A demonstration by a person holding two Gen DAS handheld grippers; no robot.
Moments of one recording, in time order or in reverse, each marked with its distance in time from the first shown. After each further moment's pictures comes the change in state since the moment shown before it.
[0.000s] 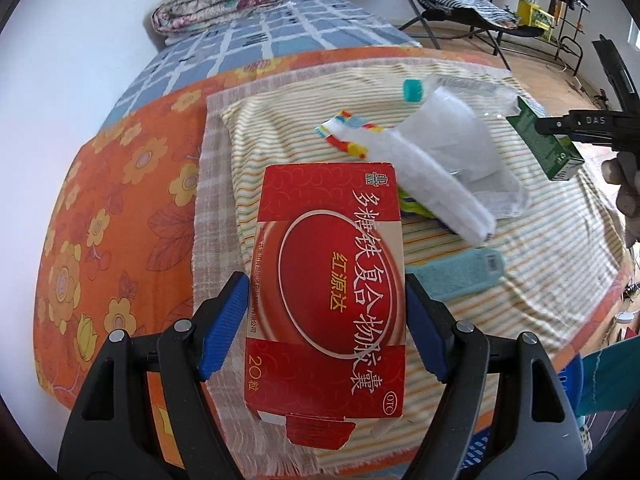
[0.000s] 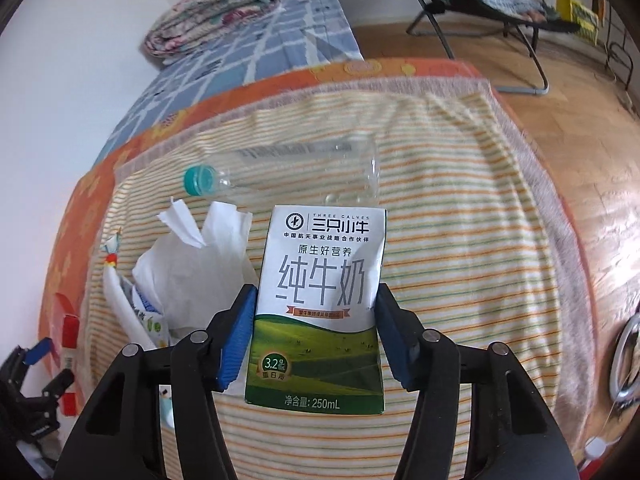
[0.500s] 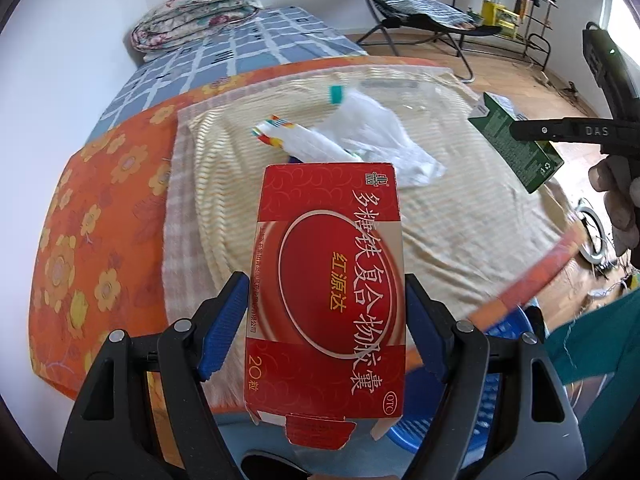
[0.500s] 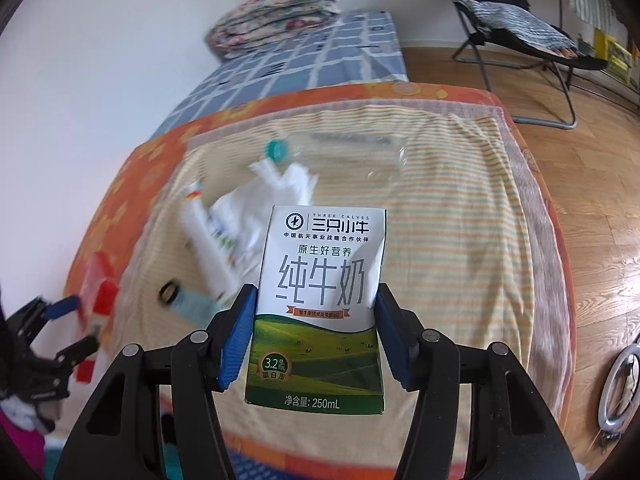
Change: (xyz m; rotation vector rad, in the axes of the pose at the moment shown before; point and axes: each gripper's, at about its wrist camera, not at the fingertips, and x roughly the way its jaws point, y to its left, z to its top) left arm -0.075 -0.061 -0.046 0.049 -0.031 -0.080; right arm -0.097 0.013 -0.072 -0.154 -0.024 0.158
